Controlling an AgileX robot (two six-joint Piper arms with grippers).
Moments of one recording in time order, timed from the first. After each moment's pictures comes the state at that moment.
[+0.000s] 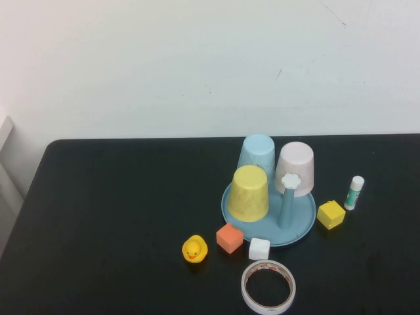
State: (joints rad) right arm 0.03 -0.01 0.02 -0.10 0.40 -0.06; left arm -0.04 -0.01 -0.03 -0.20 0.35 0.16
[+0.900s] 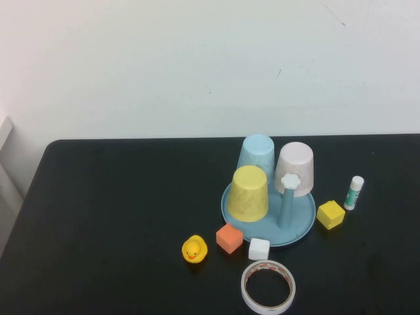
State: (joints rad) right arm 0.03 -0.01 0.02 -0.10 0.40 -0.06; left arm 0.00 -0.01 0.02 -0.11 0.34 0.16
